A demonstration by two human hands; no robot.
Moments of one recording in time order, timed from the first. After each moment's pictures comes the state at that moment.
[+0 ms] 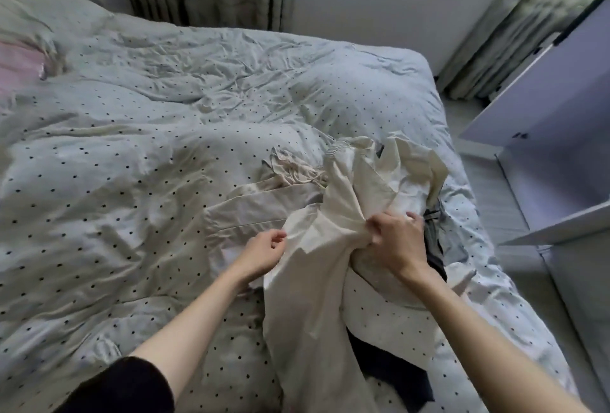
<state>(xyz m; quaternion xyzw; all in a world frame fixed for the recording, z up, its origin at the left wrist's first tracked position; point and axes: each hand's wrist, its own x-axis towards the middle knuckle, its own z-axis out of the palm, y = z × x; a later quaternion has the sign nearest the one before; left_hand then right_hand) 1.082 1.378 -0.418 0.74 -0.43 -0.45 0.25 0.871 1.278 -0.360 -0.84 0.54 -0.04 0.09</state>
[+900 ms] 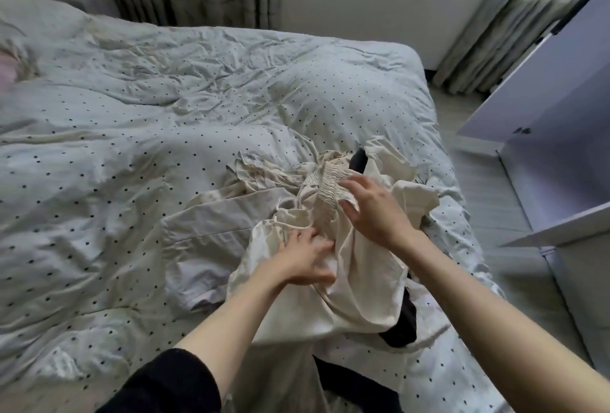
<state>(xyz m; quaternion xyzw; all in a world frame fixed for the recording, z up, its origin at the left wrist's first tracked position) 0.963 1.287 -0.421 0.66 -0.65 -0.38 0.00 0.836 1.189 -0.345 -0.89 0.42 -0.05 0.16</state>
